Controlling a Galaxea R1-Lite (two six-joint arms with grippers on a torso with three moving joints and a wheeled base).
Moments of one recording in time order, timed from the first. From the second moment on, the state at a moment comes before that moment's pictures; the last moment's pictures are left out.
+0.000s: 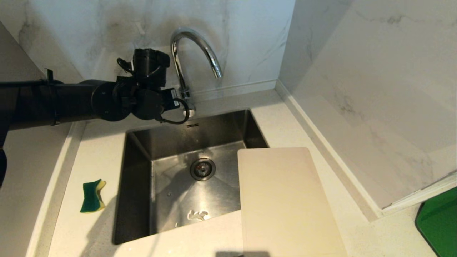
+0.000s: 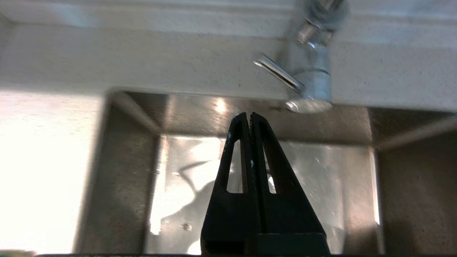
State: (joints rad) left arm -0.52 2.12 -1.96 0.14 0.71 -0.38; right arm -0.01 0.00 0.00 0.00 0.00 0.00
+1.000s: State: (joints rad) left arm -0.50 2.18 -1.96 -0.04 0.67 -0.39; right arm -0.01 0.00 0.00 0.00 0.00 0.00
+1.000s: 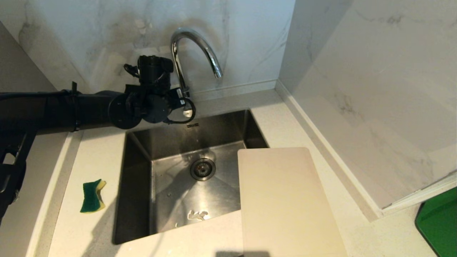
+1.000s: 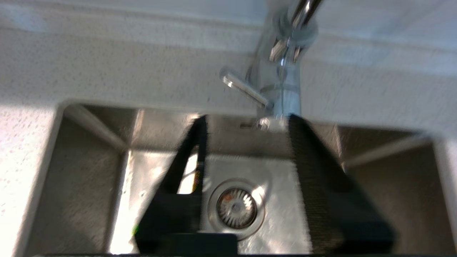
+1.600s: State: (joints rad) left arm -0.53 2.26 -1.96 -0.27 0.84 -0.47; right arm -0.01 0.00 0.00 0.00 0.00 0.00
